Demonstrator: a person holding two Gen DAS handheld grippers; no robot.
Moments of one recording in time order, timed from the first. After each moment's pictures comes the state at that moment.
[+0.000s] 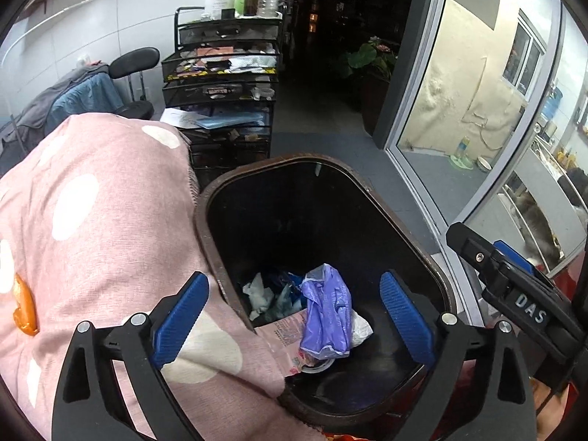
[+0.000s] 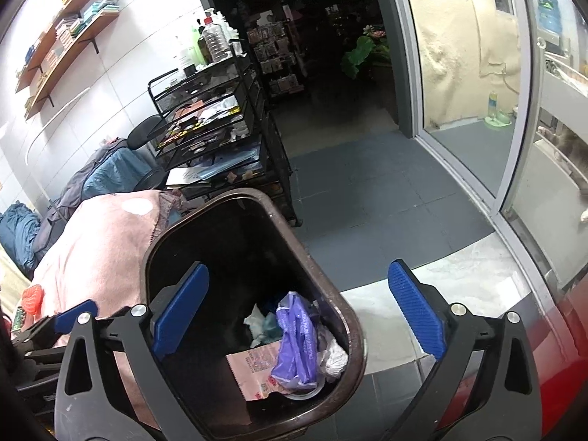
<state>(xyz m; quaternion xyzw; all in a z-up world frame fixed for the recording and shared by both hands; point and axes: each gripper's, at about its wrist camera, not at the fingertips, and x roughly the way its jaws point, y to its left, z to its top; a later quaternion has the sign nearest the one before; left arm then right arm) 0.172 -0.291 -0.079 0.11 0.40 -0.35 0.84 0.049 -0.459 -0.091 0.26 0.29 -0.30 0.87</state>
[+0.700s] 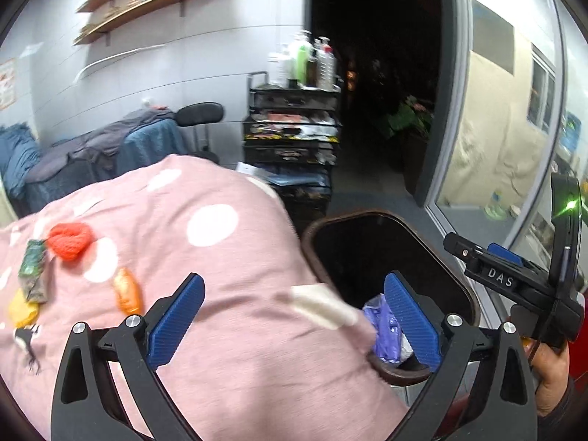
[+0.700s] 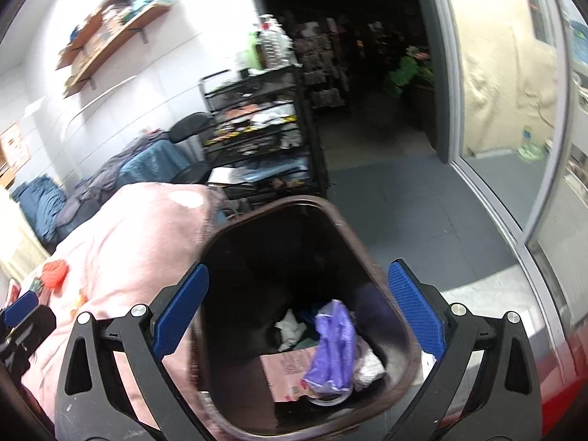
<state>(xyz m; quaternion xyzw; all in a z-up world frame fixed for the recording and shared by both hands) 0.143 -0.177 -0.027 0.07 0.28 -0.28 0.91 0.071 -0.408 -0.067 0.21 0.26 -0.21 0.92</state>
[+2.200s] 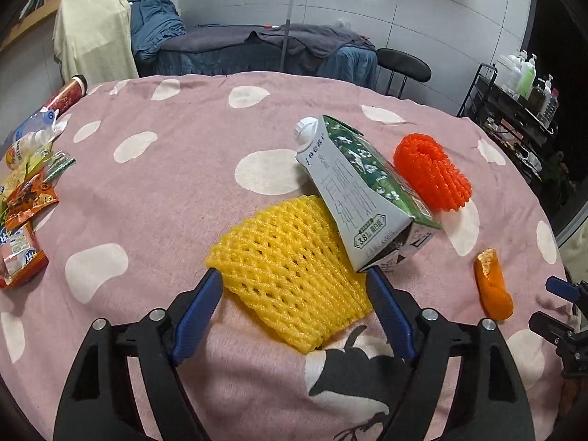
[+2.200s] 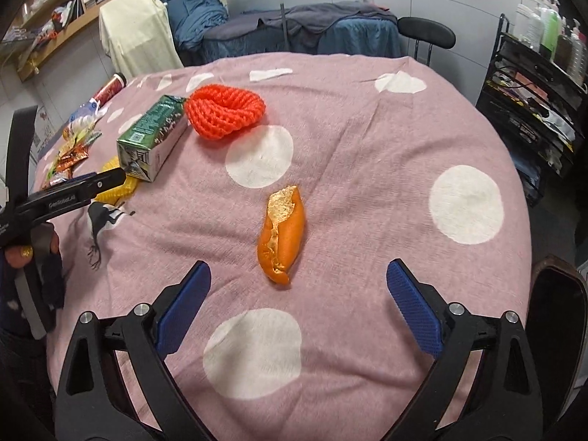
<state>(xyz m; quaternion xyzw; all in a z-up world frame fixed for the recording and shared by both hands) 0.299 0.132 -0.082 -0.04 0.42 -0.03 0.90 0.298 -0.124 -0.084 0.00 0.47 0.13 0.87</state>
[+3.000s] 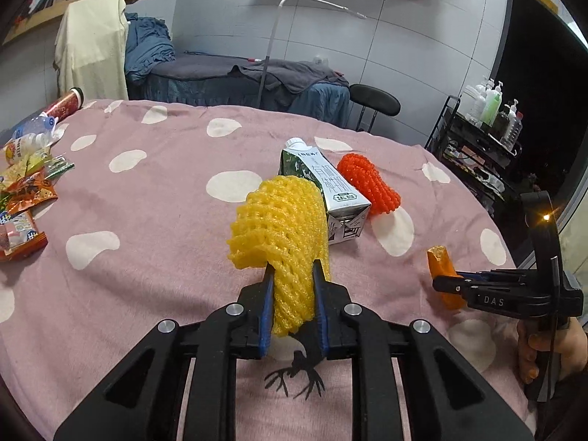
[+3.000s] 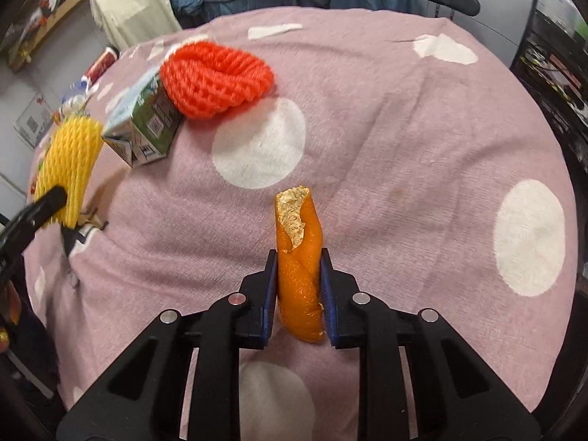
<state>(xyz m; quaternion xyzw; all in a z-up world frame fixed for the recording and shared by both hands) 0.237 0.114 -0.052 -0.08 0.35 -0.06 0.93 0.335 -0.121 -0.101 0.02 0.52 0.15 0.84</state>
